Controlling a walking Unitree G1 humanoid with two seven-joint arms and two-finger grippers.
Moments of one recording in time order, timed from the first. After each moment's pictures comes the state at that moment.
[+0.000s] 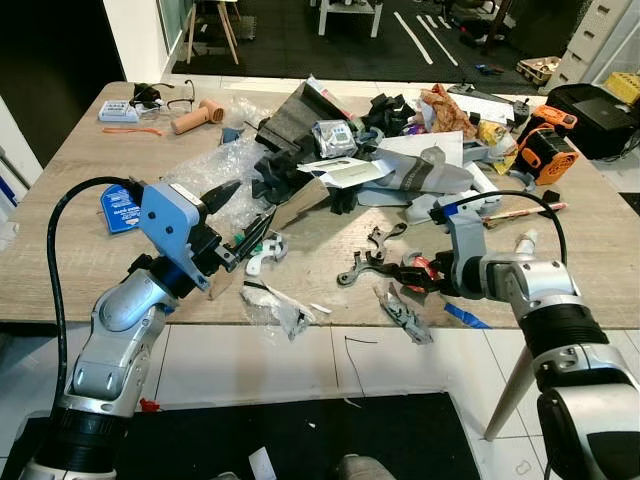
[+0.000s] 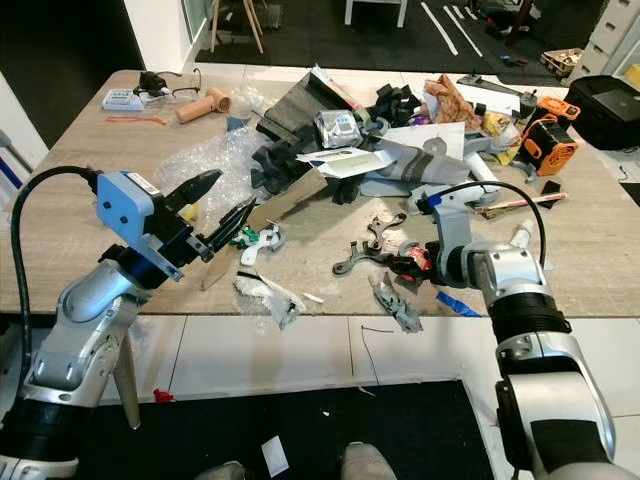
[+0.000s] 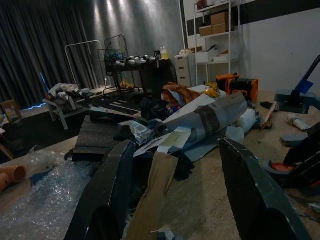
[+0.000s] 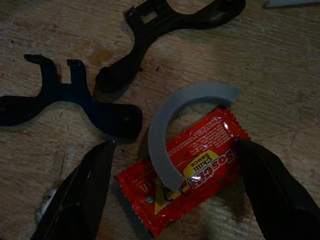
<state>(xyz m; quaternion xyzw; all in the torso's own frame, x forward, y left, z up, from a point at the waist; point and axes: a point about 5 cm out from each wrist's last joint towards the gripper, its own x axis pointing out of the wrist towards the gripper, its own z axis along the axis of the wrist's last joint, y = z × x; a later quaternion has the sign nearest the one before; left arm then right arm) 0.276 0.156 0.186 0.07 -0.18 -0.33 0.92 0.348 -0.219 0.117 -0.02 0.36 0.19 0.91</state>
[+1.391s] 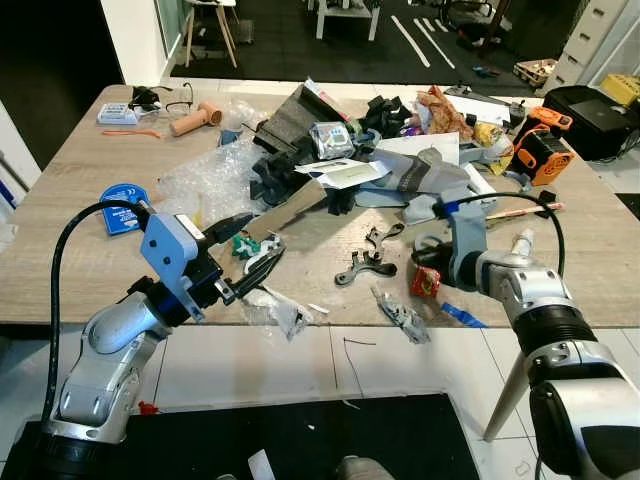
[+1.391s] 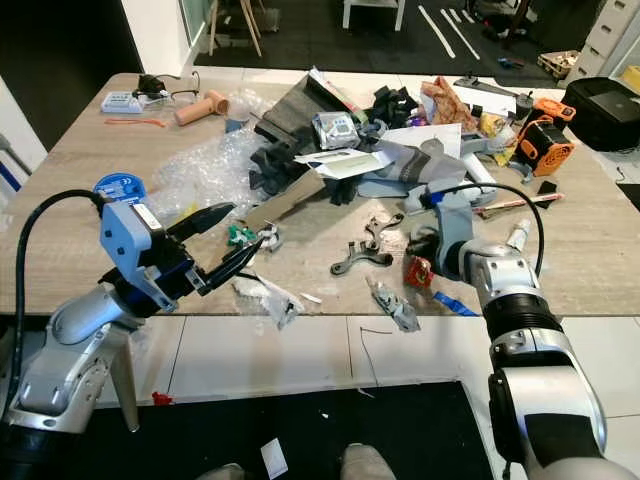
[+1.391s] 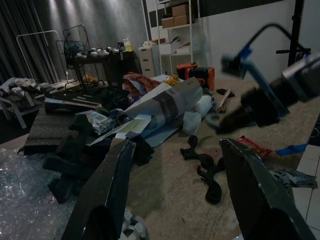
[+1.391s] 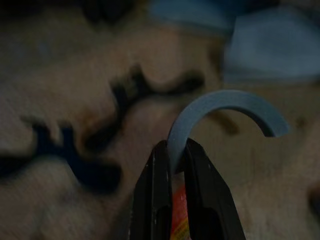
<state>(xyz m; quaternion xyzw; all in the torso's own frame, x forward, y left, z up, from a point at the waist) 0.256 0.158 0.172 0.07 -0.15 -0.40 0.90 0.365 -0.216 0.130 -0.01 0.23 0.19 0.95</state>
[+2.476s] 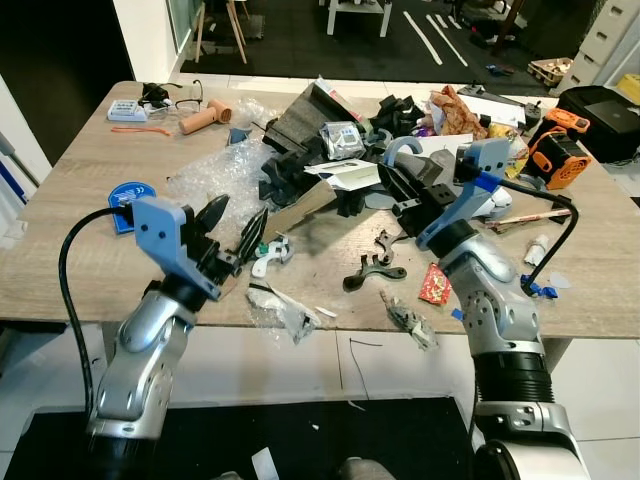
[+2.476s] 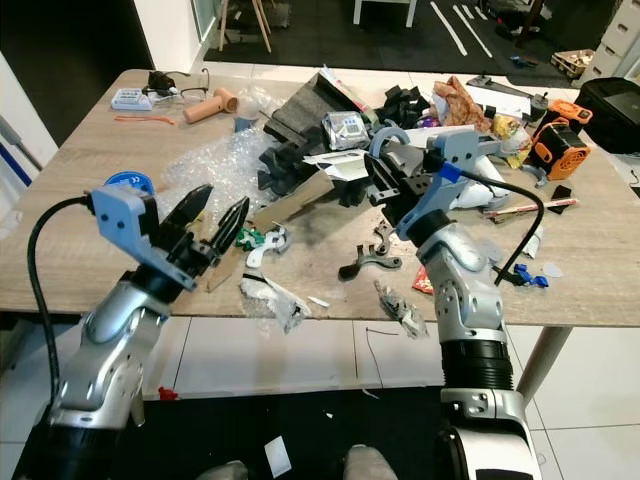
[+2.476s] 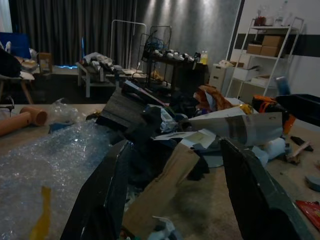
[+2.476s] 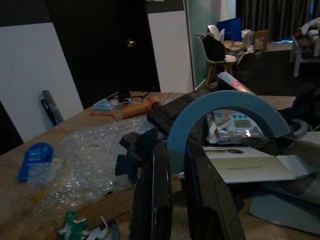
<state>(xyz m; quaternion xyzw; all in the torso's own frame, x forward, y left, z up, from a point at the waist) 0.279 0.148 0.171 -0.07 -0.15 -0.23 0.96 0.337 -0.151 0.189 0.11 -0.11 0.24 0.96</state>
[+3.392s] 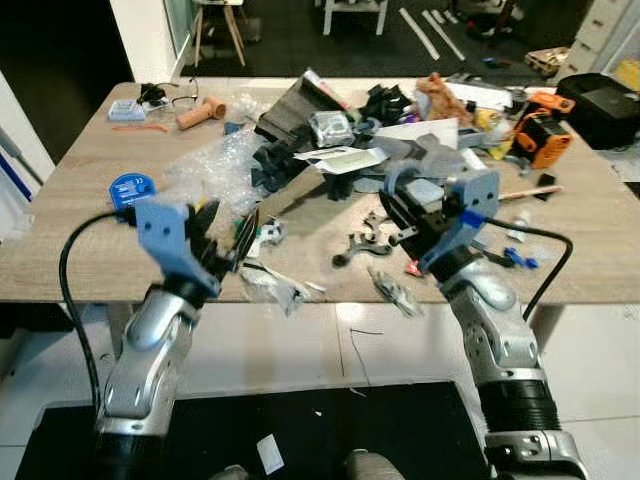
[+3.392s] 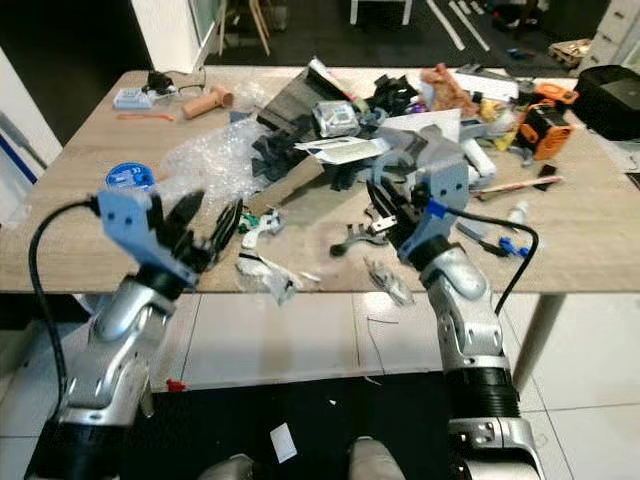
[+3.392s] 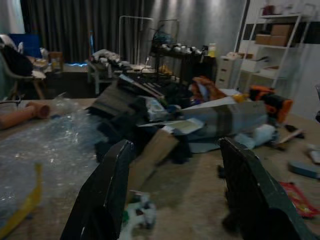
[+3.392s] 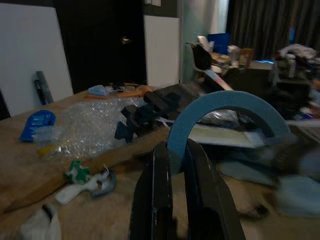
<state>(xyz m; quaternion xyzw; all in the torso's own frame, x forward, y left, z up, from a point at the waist) 0.280 0.152 0.170 -0.05 -0.14 -0.19 0.97 0.318 -0.152 0.168 0.04 -0.12 0.24 0.96</state>
